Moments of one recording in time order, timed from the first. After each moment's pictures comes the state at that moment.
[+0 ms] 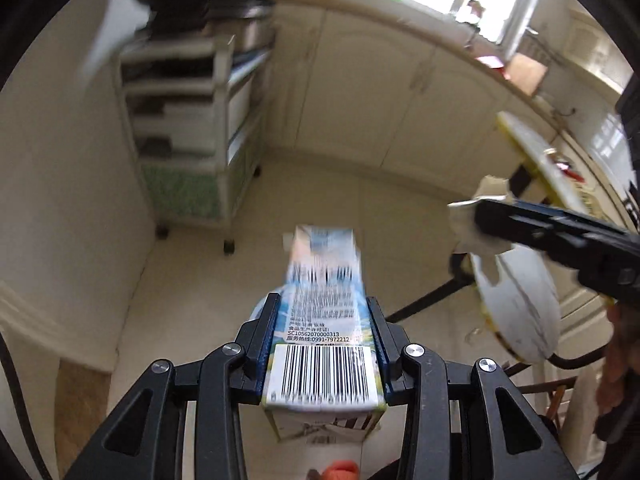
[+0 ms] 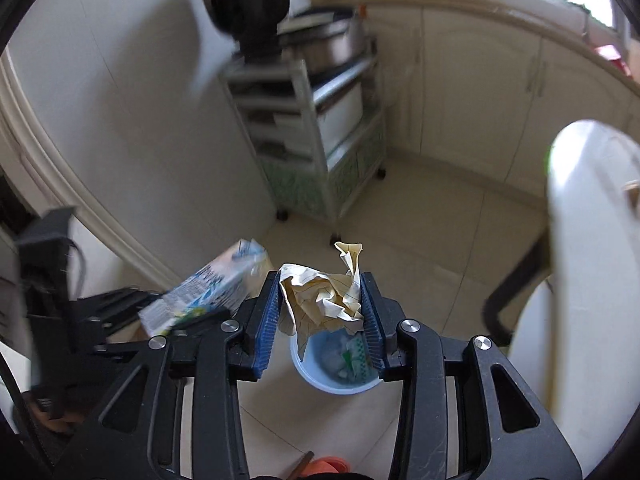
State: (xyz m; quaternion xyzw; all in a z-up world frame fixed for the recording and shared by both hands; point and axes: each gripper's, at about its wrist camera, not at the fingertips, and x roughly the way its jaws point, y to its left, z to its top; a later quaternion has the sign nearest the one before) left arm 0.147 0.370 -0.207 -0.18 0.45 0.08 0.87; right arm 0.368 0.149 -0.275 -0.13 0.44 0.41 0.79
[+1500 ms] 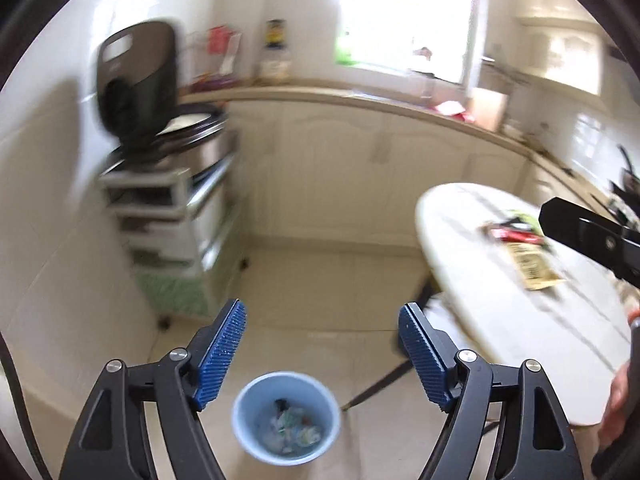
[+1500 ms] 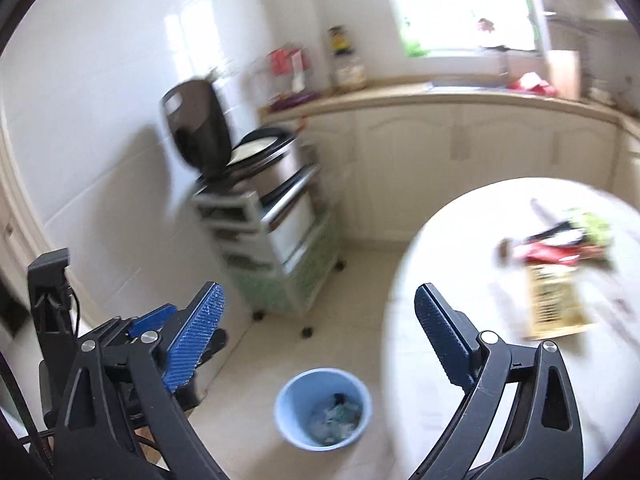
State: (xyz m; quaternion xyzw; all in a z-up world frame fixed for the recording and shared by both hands) left arm 0.237 0.240 -0.084 -0.08 0.32 0.06 0.94; right arm 0.370 0.007 -0.154 0.00 0.29 0.33 0.90
